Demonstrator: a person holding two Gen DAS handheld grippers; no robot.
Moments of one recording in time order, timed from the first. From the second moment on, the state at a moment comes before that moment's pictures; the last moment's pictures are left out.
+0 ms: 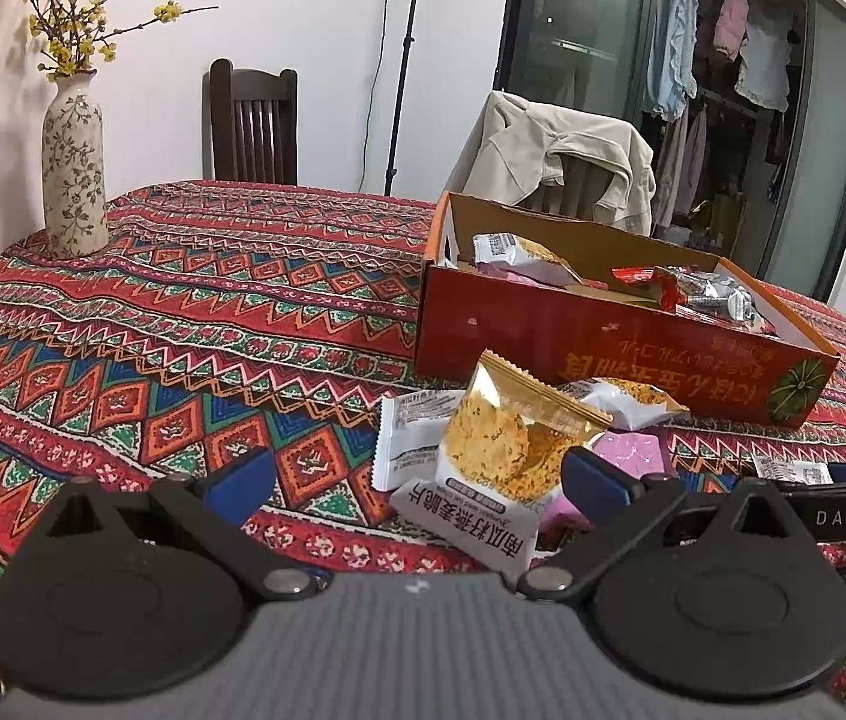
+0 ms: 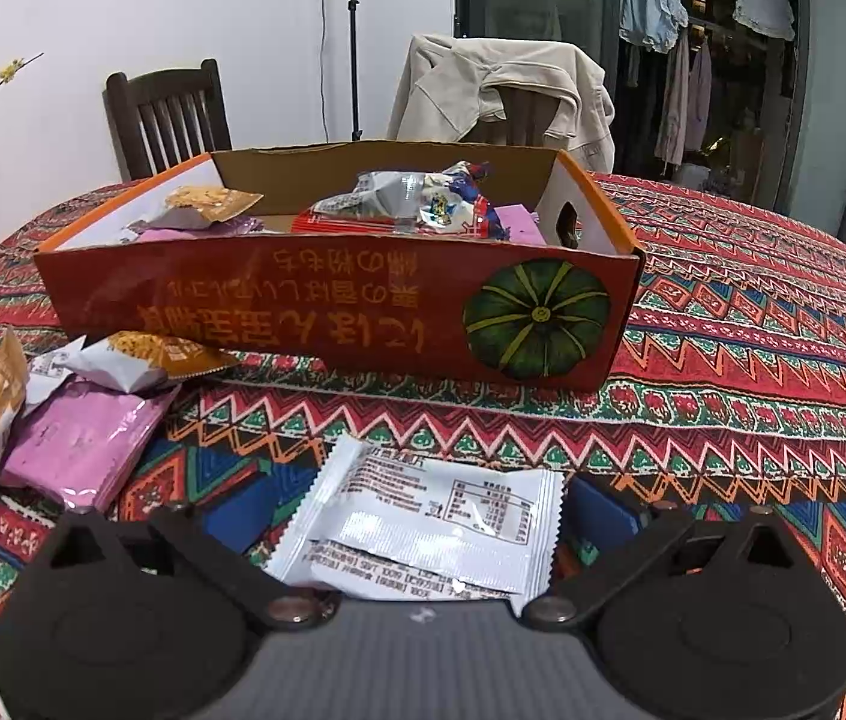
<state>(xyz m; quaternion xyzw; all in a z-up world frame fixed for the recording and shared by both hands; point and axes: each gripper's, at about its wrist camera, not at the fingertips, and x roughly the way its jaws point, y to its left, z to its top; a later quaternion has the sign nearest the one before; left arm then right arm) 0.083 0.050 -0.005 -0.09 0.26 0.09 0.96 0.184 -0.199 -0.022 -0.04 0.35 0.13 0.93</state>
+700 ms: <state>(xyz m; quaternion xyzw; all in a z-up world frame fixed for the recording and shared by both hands) 0.086 0.052 -0.007 -0.09 0.27 0.11 0.95 0.166 -0.203 -0.011 -0.04 0.31 0.16 0.94</state>
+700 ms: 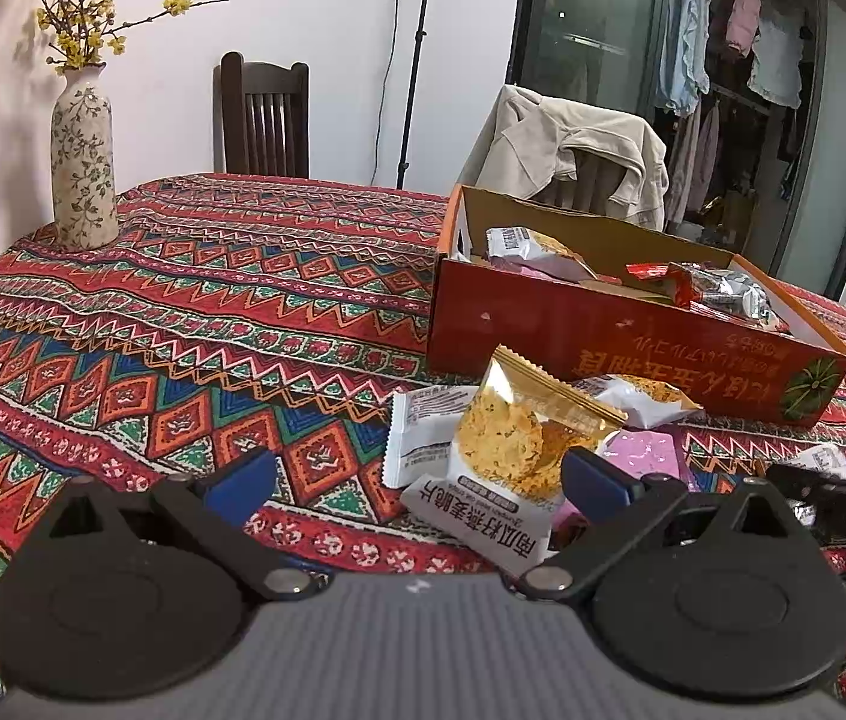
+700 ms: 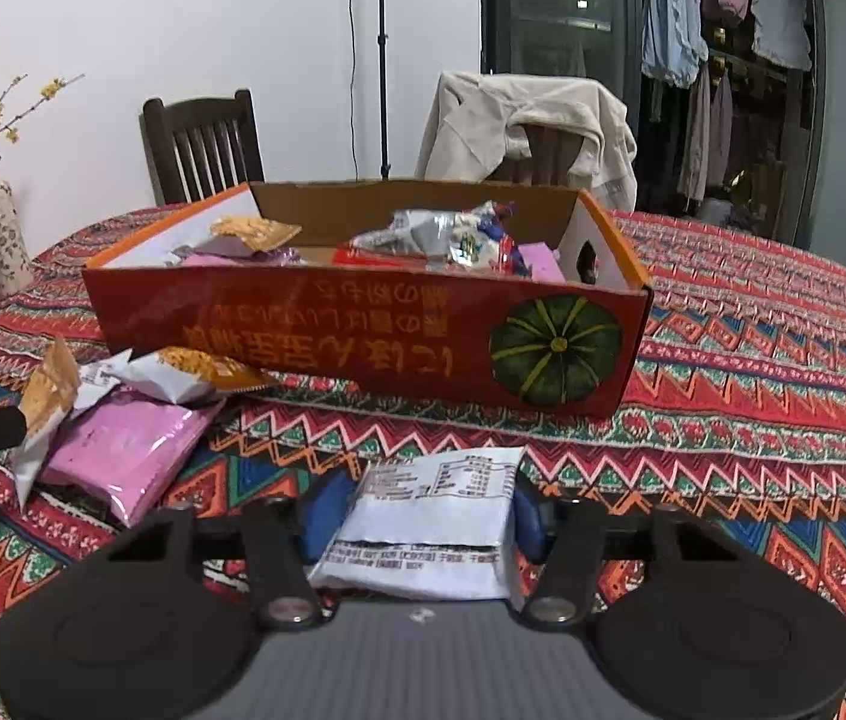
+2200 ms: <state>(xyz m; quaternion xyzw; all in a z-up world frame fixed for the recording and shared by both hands) 0.117 0.029 0.003 -0.01 0.30 0.06 0.95 0.151 -0.202 -0.006 -0.04 0.29 0.19 0.94</state>
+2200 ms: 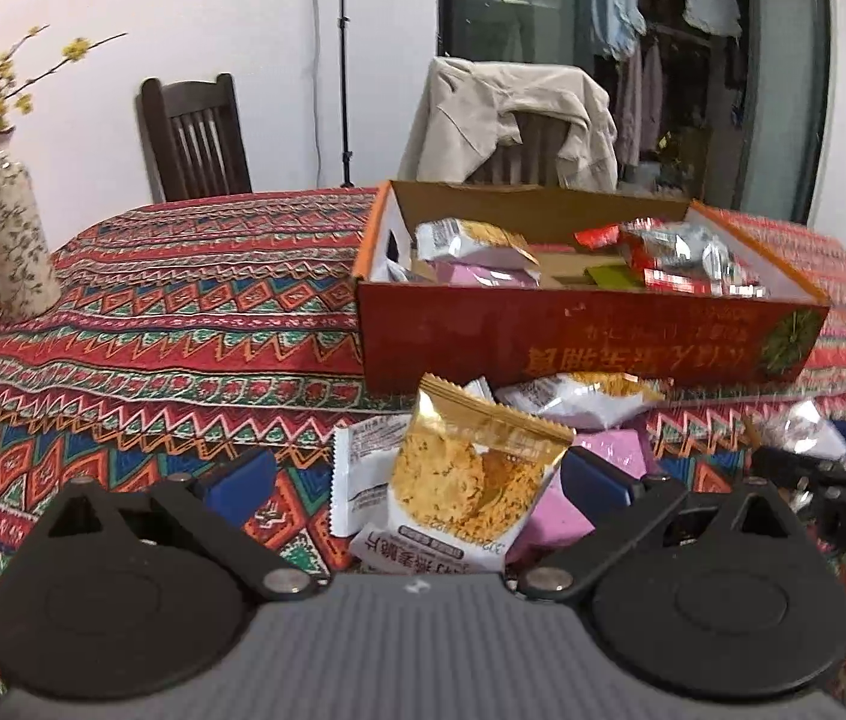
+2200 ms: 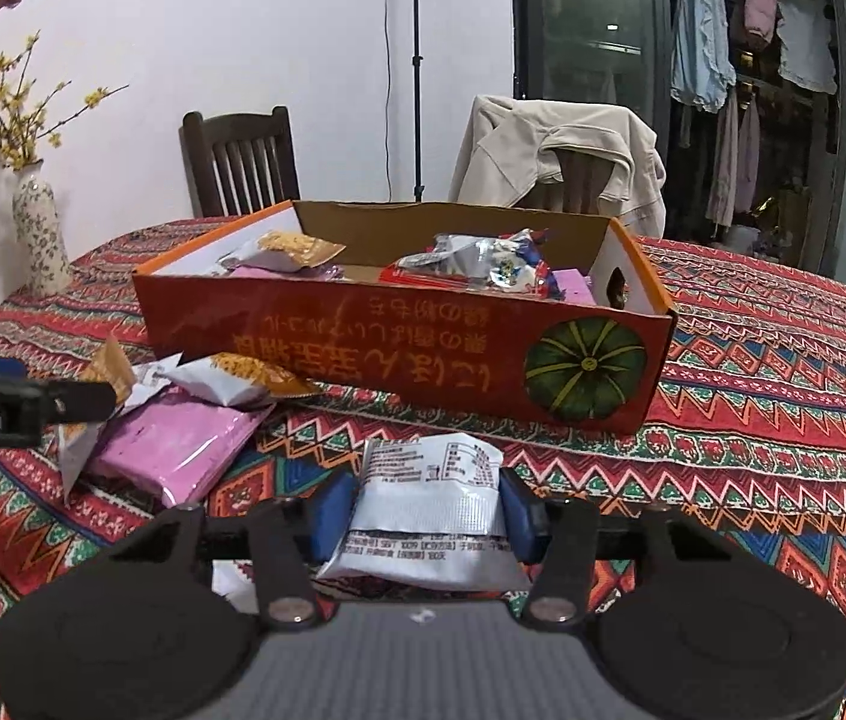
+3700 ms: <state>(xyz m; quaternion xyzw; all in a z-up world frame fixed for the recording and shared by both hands) 0.136 0.015 0.078 -0.04 0.21 0.01 0.98 0.174 -0.195 0.069 -0.04 0.19 0.18 0.96</state>
